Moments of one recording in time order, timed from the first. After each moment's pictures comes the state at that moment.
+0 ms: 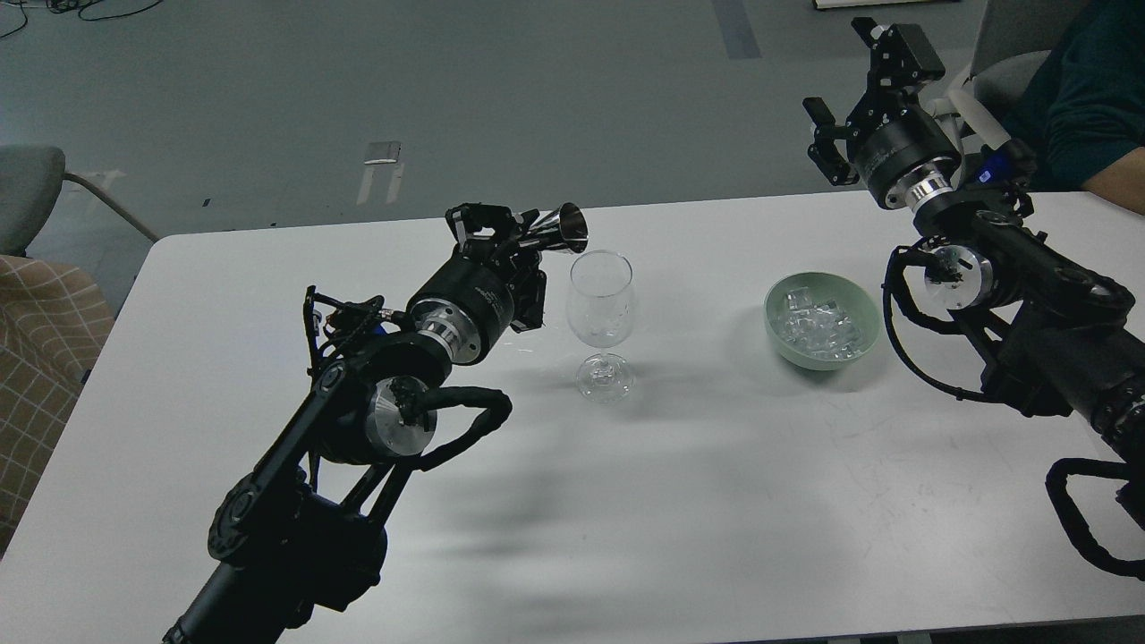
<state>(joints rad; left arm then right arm) -0.36 -0.04 -1.11 -1.57 0.75 0.37 0.31 0.91 -0.22 0.71 0.51 -0.33 0.26 0.44</state>
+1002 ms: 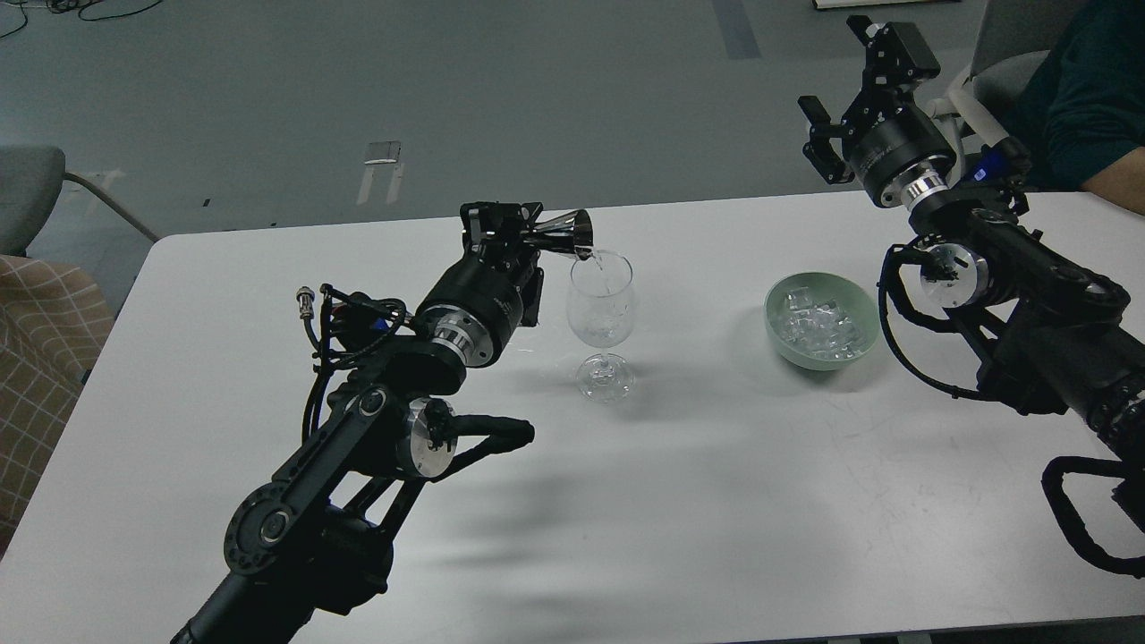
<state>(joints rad) -0.36 -0.04 -1.05 -1.57 0.94 0.37 0.28 0.92 -0.21 0.71 0.51 -0.33 0.26 0.44</state>
